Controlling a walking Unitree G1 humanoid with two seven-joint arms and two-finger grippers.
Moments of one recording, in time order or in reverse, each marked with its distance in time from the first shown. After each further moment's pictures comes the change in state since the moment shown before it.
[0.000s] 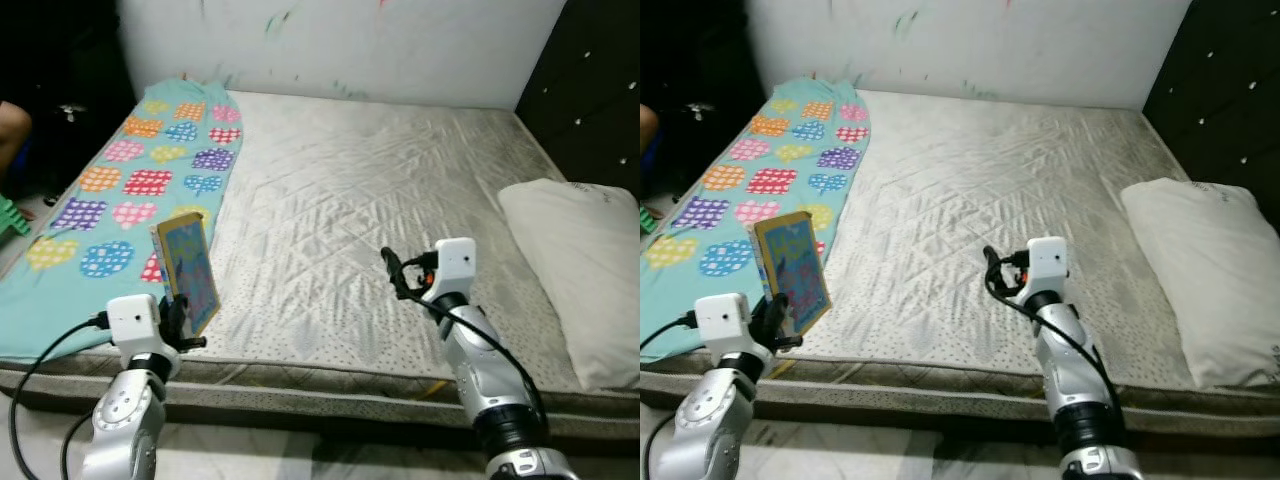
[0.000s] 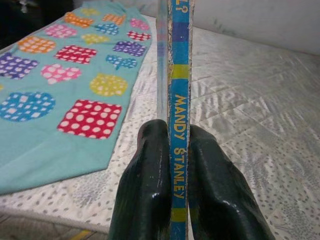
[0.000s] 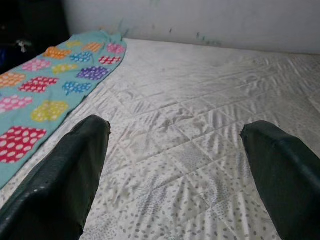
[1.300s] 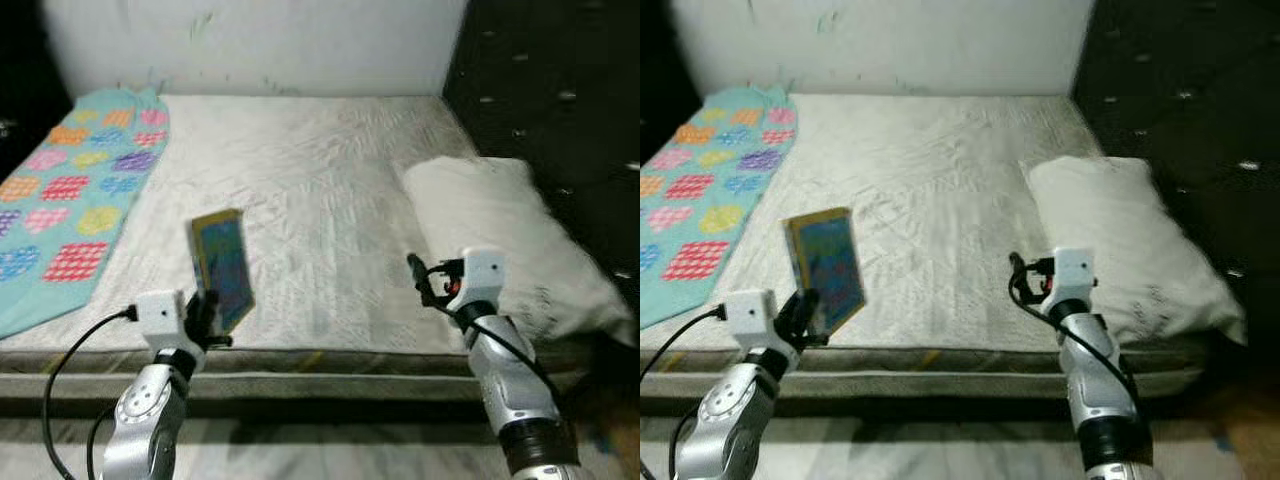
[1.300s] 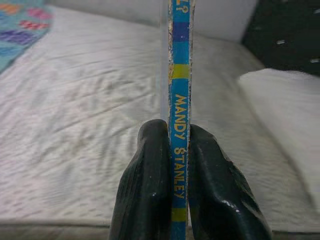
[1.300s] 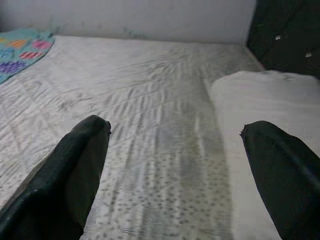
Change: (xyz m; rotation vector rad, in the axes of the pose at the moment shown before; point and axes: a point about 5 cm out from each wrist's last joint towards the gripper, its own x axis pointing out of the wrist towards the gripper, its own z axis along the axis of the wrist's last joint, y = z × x) left arm 0.004 -0.027 0.001 -0.040 0.003 -0.145; right arm -0.015 -0.023 -0.005 -0.029 0.019 -0.077
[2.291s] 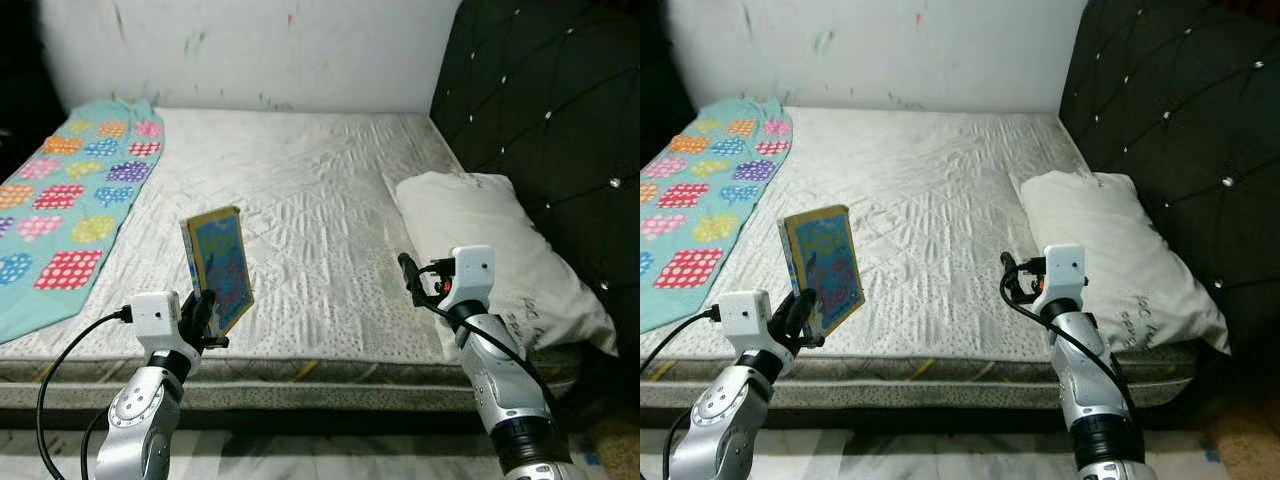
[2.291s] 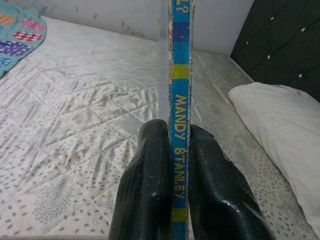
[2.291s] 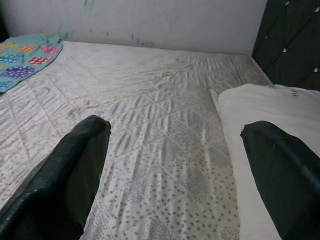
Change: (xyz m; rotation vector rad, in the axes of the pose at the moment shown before) left arm -0.002 0.004 0.002 0.000 -0.017 -0.019; right arm 0.004 0.005 0.002 0.002 -0.004 0.018
